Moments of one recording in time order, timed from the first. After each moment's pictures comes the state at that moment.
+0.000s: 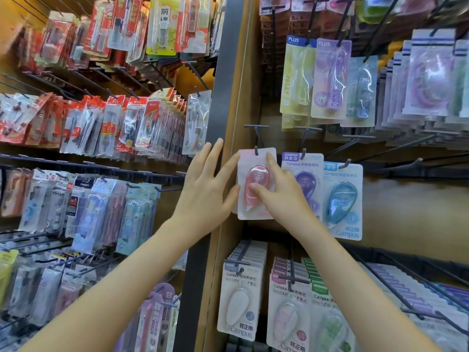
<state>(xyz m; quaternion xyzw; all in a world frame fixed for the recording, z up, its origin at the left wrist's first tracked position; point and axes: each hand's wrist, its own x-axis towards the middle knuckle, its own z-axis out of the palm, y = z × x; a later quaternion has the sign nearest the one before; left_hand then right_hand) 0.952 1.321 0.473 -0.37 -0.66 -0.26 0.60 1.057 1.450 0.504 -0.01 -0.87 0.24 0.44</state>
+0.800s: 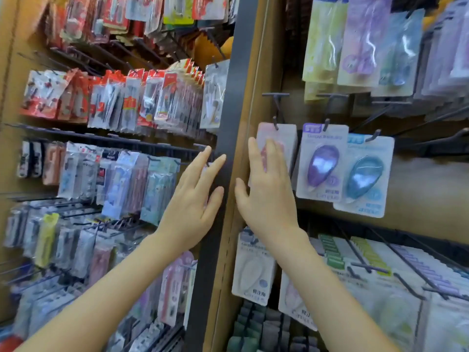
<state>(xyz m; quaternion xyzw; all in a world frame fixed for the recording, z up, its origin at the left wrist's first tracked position) 0.964 1.279 0.396 -0.42 -0.66 -0.38 0.50 1.047 1.401 0.439 0.05 -0.83 0.01 0.56</state>
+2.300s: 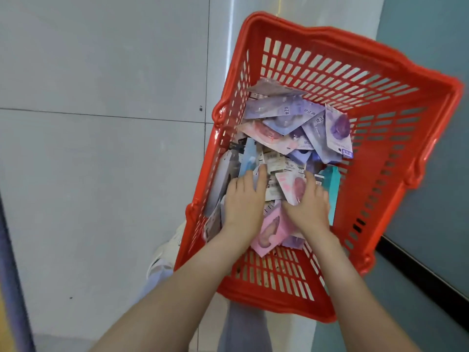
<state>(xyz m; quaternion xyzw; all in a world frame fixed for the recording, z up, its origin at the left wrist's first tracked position) 1.125 1.136 -0.784 0.29 -0.93 -0.13 -0.16 1.016 1.239 -0.794 0.14 -0.90 0.08 -0.40</state>
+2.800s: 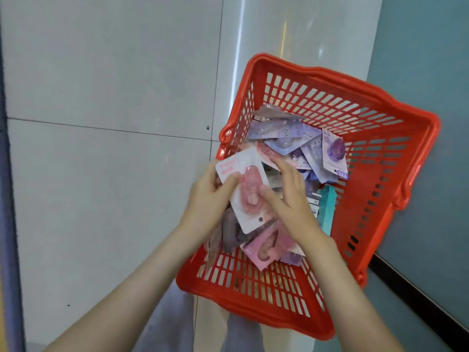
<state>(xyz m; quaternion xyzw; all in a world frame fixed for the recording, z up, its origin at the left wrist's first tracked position) 1.119 1.046 -0.676 0.55 -0.56 -0.62 0.04 1.008 1.172 -0.727 0.30 -0.77 0.37 -0.43</state>
